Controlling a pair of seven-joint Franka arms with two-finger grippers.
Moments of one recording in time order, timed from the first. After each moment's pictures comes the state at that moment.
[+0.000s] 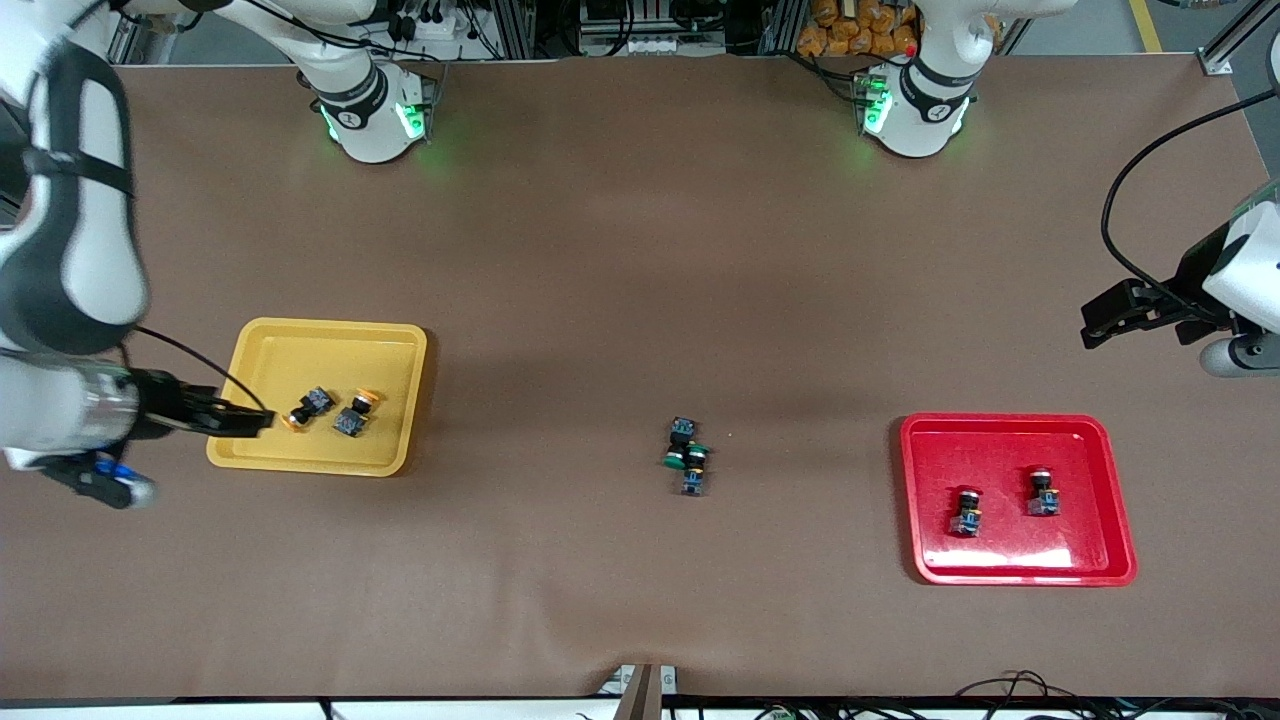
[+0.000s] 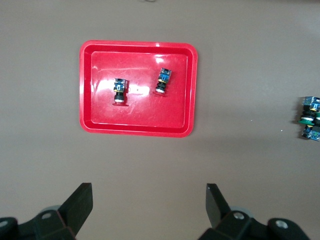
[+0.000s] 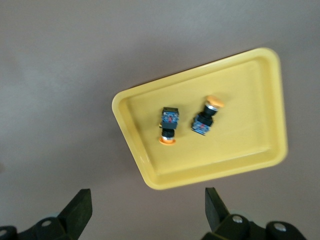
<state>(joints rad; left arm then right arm) -0.14 0.19 0.07 -1.36 0.02 1.60 -0.10 -0.05 0.52 0.00 -1.16 0.17 1.45 0.30</state>
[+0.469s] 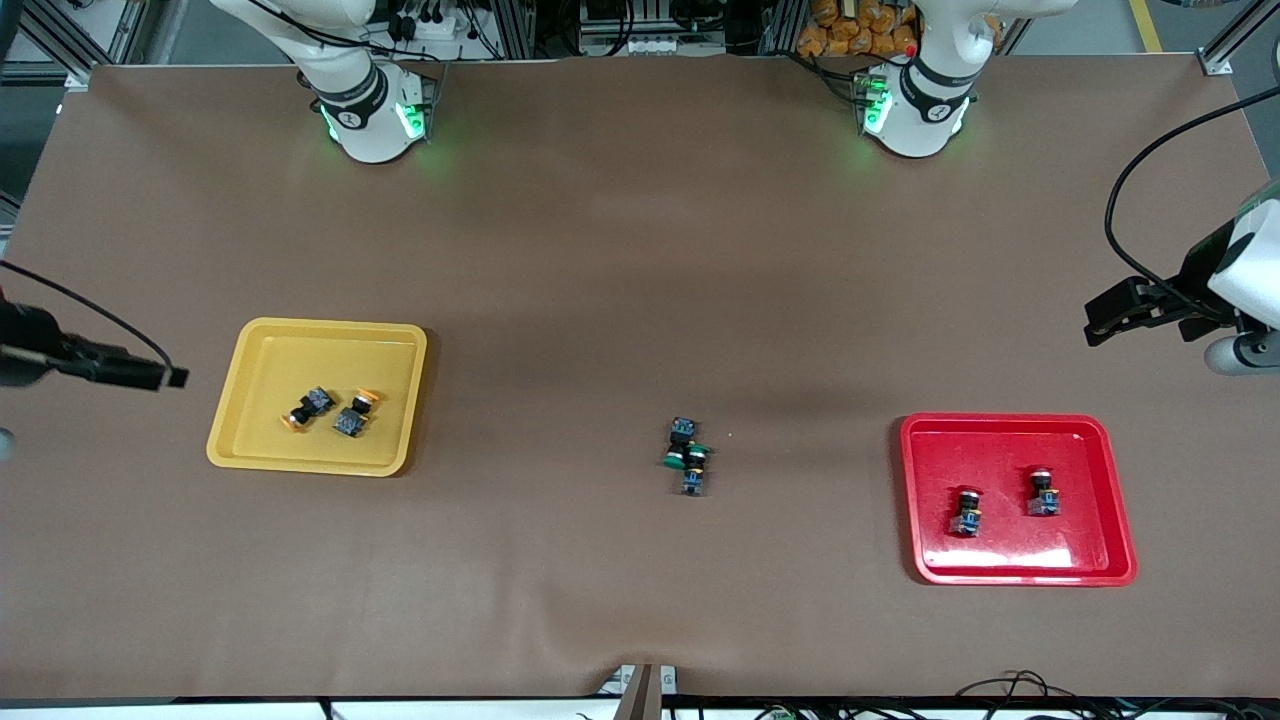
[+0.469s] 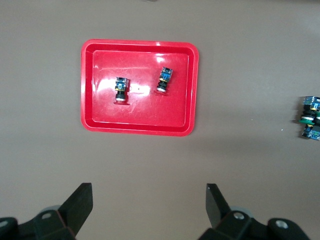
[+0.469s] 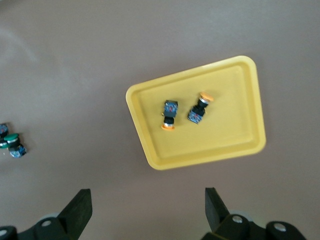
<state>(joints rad) -0.14 0.18 0.07 -1.36 0.02 1.59 -0.10 -0.15 0.42 0.10 -1.07 0.15 1.31 0.29</state>
